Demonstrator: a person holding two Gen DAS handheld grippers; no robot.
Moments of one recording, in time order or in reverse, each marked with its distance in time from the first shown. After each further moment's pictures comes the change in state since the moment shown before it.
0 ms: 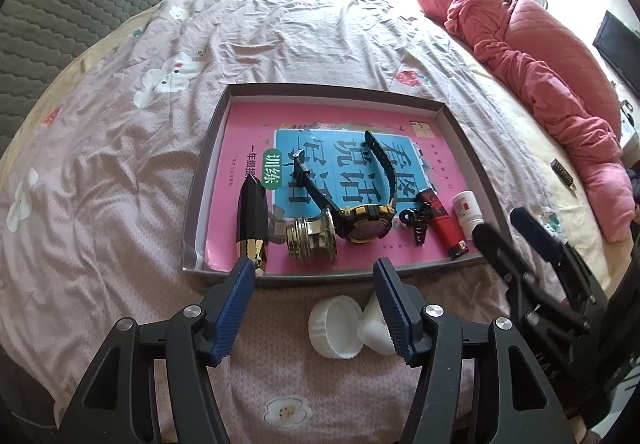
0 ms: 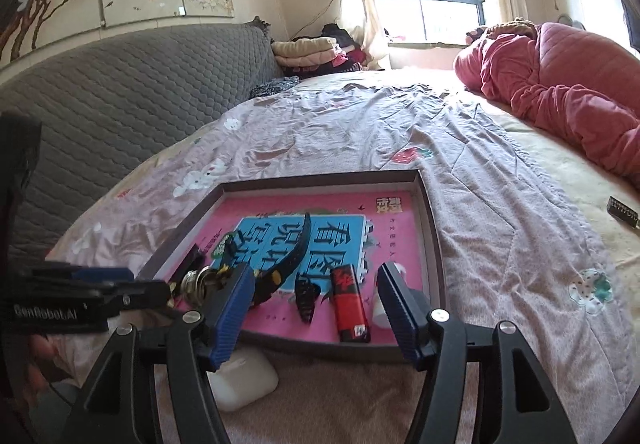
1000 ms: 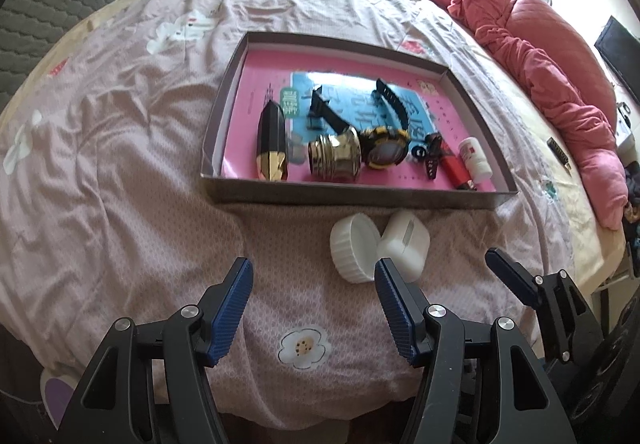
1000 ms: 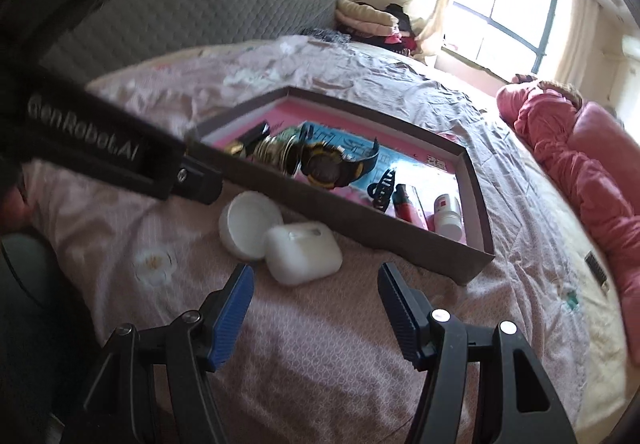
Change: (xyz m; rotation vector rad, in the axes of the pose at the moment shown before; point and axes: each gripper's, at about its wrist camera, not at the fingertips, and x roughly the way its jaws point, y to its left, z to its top) left arm 0.002 0.023 -0.051 -0.037 0.079 -0.034; right arm -0.013 0.091 -0.080 -0.408 0.154 -0.099
